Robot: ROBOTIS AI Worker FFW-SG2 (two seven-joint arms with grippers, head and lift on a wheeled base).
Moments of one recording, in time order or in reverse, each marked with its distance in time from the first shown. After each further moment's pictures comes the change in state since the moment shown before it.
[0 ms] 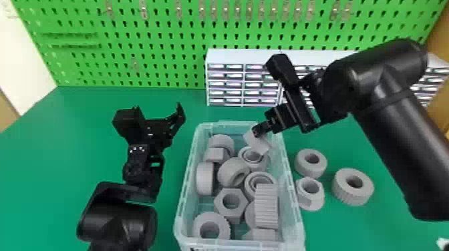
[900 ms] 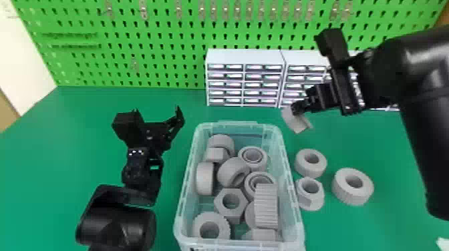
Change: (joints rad) left arm 0.014 0.000 0.007 0.000 -0.002 0.003 0.000; right arm 0.051 -0.006 -0.230 -0.150 0.204 0.100 0.000
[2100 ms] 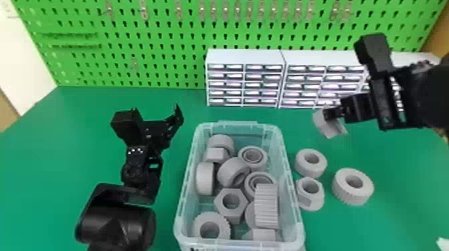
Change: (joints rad) left arm -0.006 0.000 0.004 0.000 0.002 0.000 0.001; right arm 0.170 -0.116 -0.080 -0.242 0.038 0.002 0.000
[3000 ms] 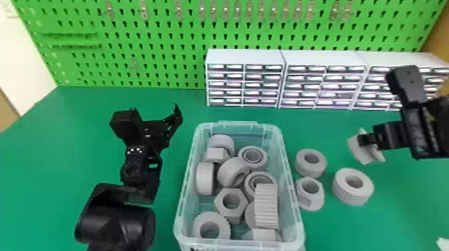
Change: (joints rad) left arm -0.001 -0.003 0.005 0.000 0.000 -0.001 0.000; right arm 0.138 -0.061 -0.098 -0.004 0.088 0.000 0.000
